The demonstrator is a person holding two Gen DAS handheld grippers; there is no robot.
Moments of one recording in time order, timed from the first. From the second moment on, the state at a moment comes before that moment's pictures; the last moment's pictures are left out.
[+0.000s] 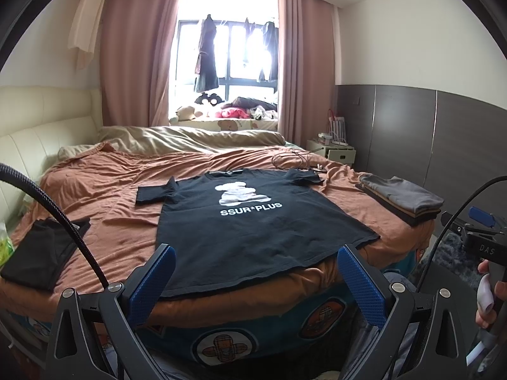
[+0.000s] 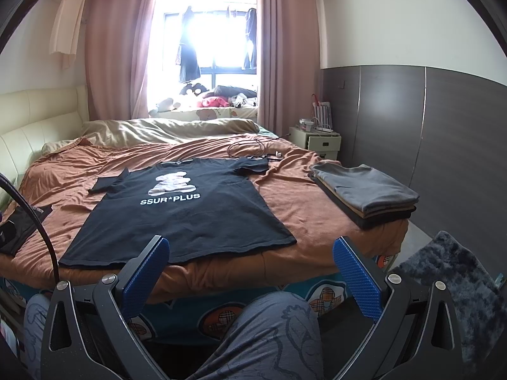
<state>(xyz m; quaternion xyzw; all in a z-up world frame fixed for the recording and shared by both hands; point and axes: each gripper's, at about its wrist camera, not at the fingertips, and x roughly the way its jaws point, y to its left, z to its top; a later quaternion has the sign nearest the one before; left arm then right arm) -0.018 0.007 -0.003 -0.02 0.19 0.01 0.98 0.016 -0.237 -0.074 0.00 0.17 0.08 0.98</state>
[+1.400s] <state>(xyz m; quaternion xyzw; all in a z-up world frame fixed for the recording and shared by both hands) 0.019 0.086 0.003 -0.08 0.21 0.07 0.97 0.094 -0.188 -0.051 -0.01 0.19 0.16 0.97</state>
